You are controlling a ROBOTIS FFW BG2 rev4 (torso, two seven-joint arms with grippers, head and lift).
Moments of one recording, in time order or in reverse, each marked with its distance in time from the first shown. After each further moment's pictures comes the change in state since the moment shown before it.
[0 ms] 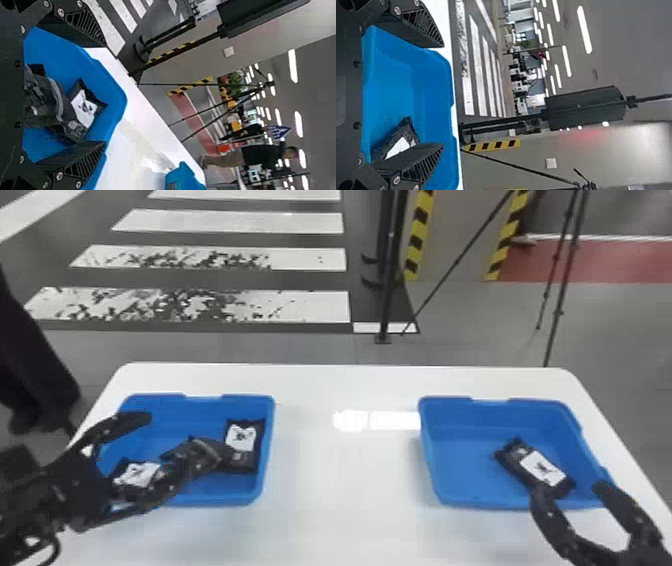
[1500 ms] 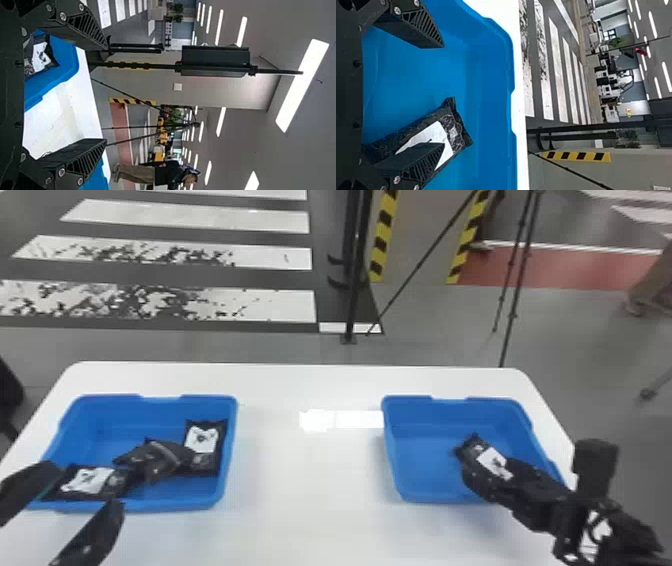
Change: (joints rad) left arm 0.451 -0.079 -0.020 -0.319 0.484 -0.062 0.177; right arm -0.372 -0.064 -0.053 0.097 0.273 0.674 0.118
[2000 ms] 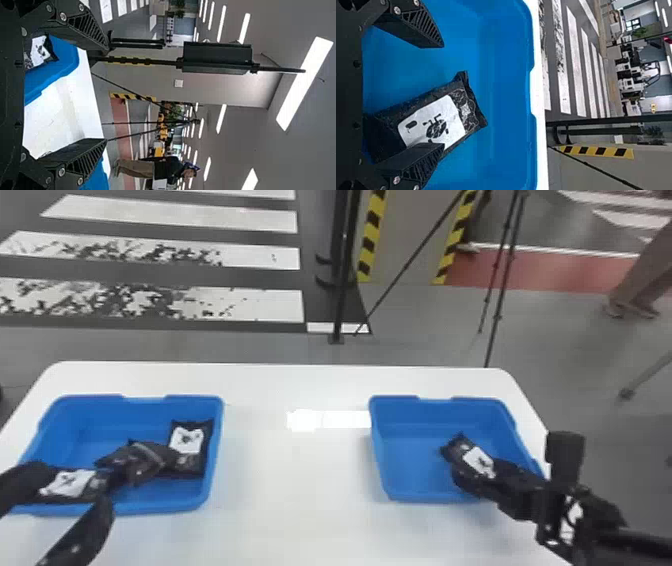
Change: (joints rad) left arm -0.022 0.009 -0.015 0.009 0.004 0.024 -0.011; right arm -0.111 -0.047 0.001 0.165 0.075 0.018 0.008
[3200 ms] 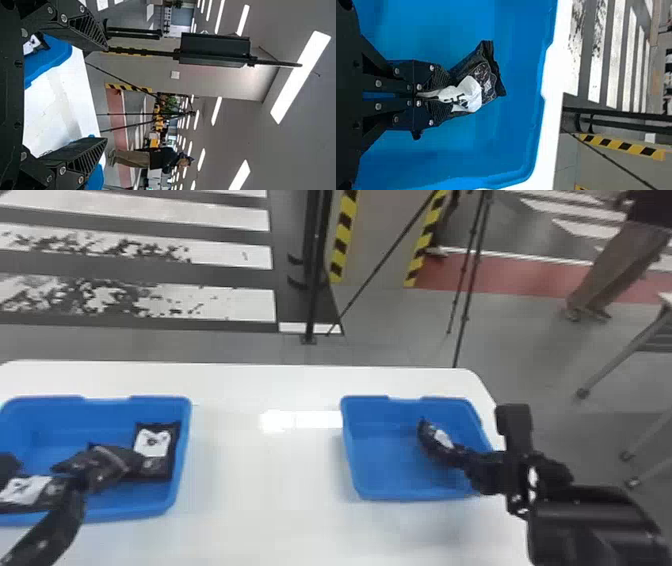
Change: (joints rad) left arm -0.060 0.018 -0.030 0.038 0.016 0.007 -0.021; right arm -0.088 -0.024 0.054 -0.027 0.235 0.130 0.011
